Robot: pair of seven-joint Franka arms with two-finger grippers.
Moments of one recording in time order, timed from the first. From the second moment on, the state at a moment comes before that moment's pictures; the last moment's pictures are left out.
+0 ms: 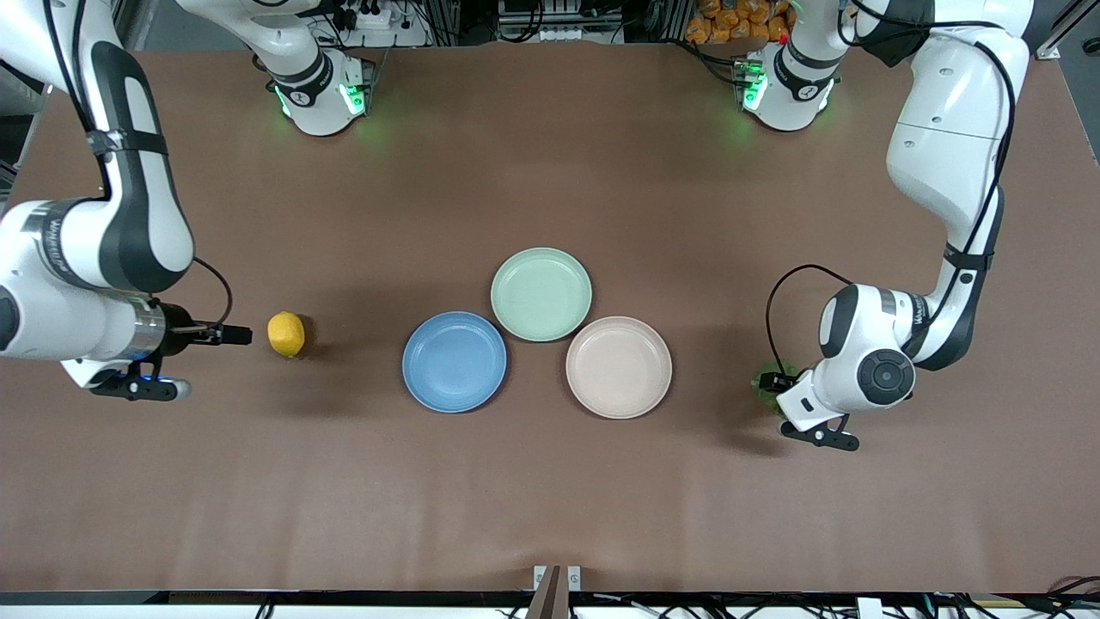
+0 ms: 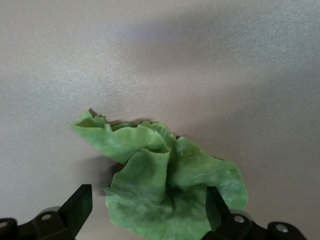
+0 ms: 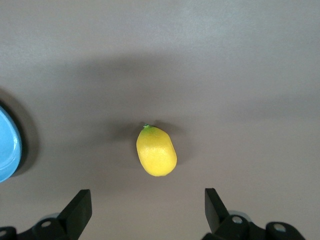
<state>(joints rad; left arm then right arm) -0.04 0.80 -0.14 -1.54 0.18 2.20 0.00 0.06 0.41 -0.10 -1.66 0.08 1.84 0.03</state>
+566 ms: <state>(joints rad) -0.04 0.80 -0.15 -1.53 0.18 2.23 0.00 0.08 0.41 -0.10 -1.83 0.08 2.08 0.03</state>
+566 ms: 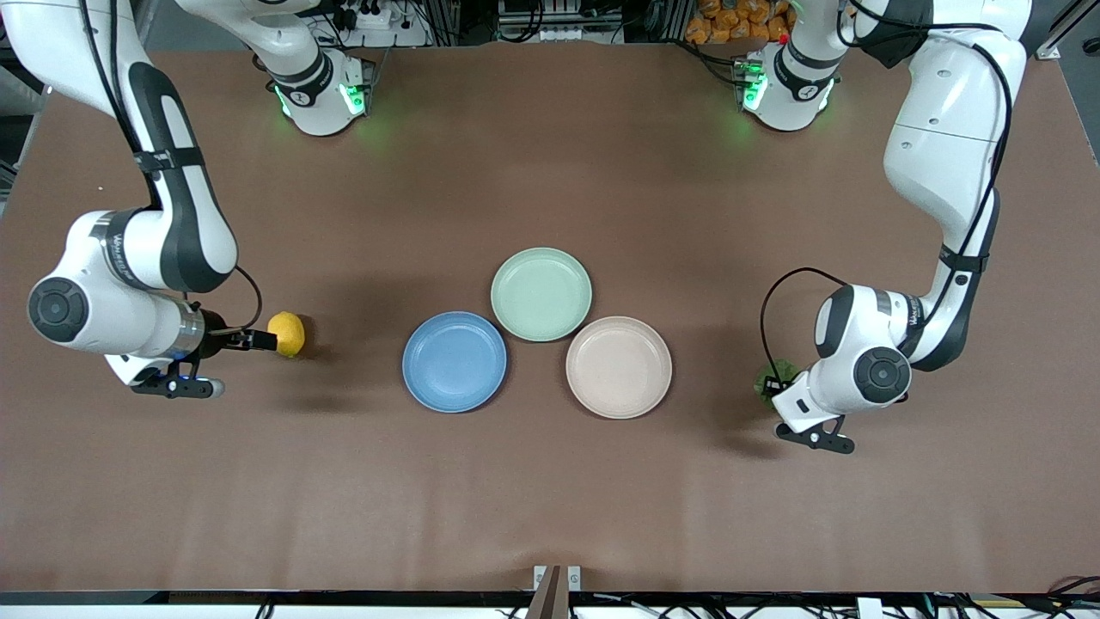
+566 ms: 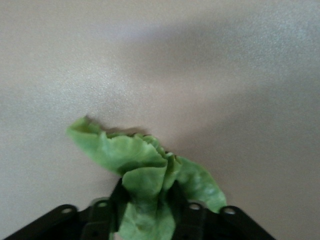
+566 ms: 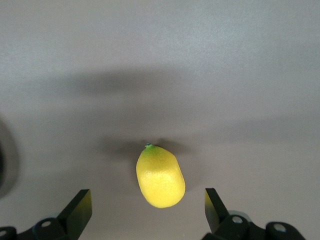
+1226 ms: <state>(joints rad) -0.03 0.75 -0.15 -1.51 0.10 2.24 -0.01 0.08 0.39 -0.09 -2.04 0.08 2.37 0.00</state>
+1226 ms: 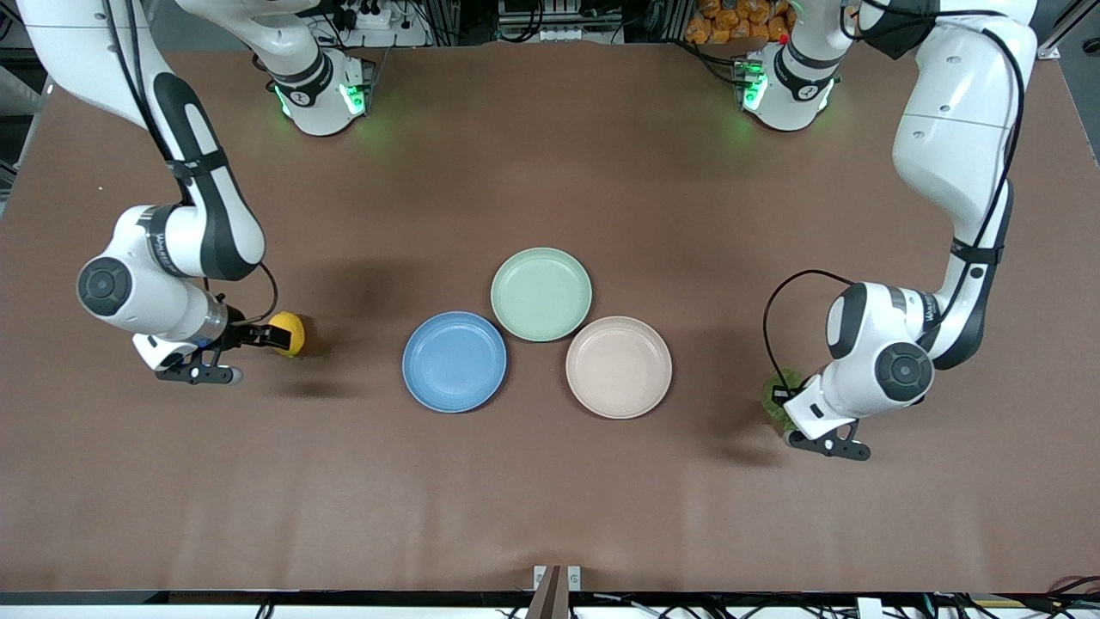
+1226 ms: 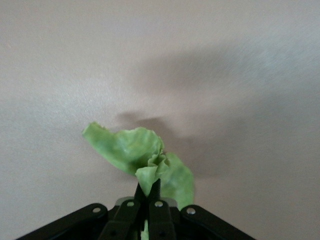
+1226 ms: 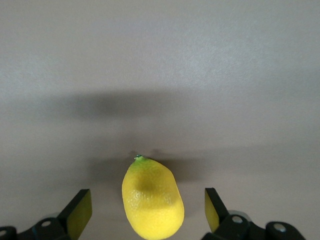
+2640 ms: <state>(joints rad) -0.22 0.68 -0.39 -1.50 0.08 2.26 -0.68 0.10 0.44 -0.09 -2.19 0.08 2.62 0.00</state>
